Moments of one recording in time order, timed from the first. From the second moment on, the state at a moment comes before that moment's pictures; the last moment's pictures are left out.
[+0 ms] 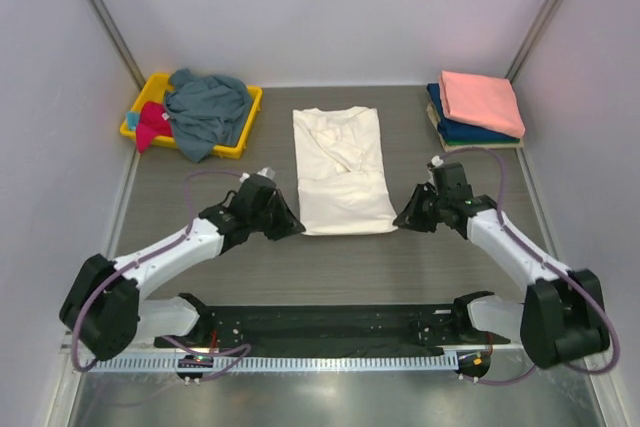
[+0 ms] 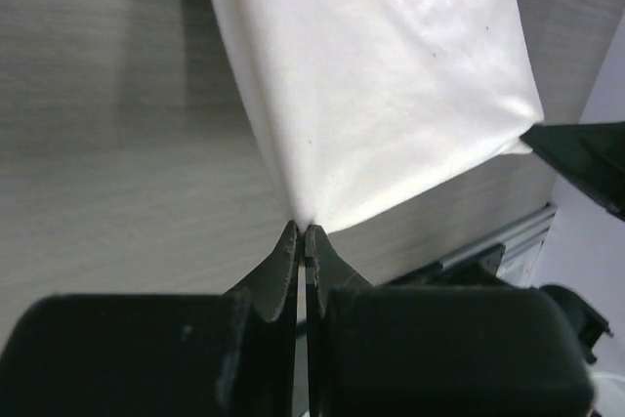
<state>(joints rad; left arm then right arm) -0.62 1.26 0.69 -0.23 0.14 -0.99 0.23 1.23 0.67 -0.41 -0.30 0.63</state>
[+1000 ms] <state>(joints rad) -0.97 1.10 1.17 -0.86 -0.40 -1.07 0.41 1.13 1.13 -0.90 -0.06 0.70</state>
